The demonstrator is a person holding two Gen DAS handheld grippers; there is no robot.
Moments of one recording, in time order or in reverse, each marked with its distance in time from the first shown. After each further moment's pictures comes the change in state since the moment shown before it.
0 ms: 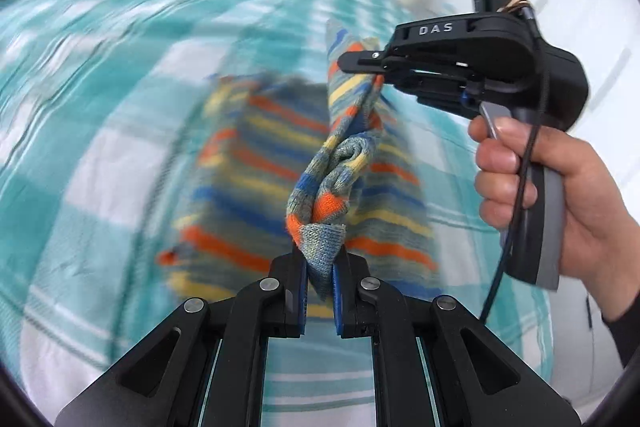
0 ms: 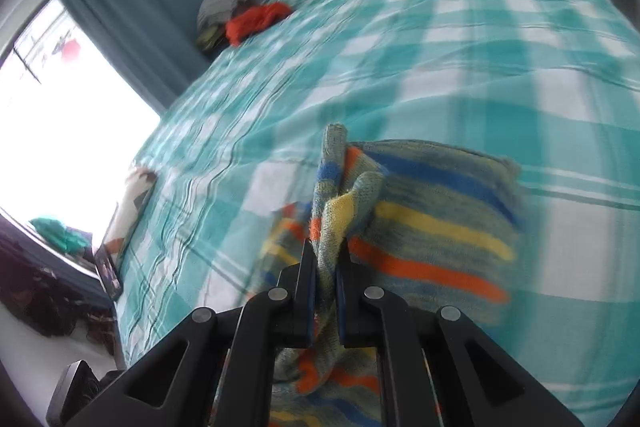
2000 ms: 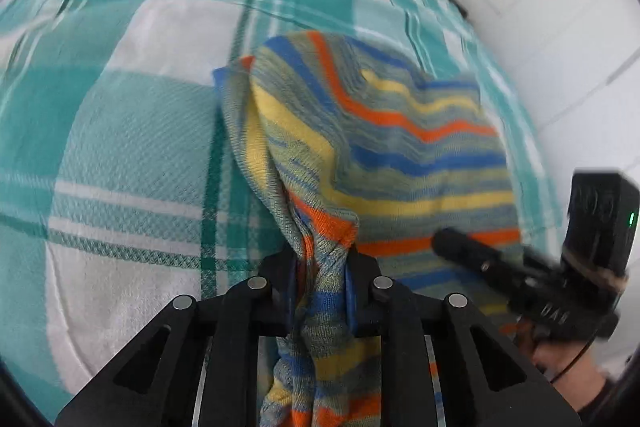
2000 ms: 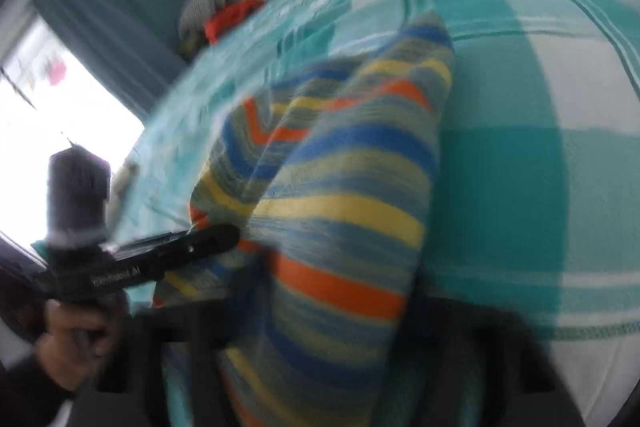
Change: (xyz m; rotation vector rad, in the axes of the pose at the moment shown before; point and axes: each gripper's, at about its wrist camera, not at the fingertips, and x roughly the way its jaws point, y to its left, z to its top) left arm 0.117 0.049 0.083 0.046 0.268 -0.065; right arm 0.030 -0.059 -0.103 0.096 -0.014 -0.041
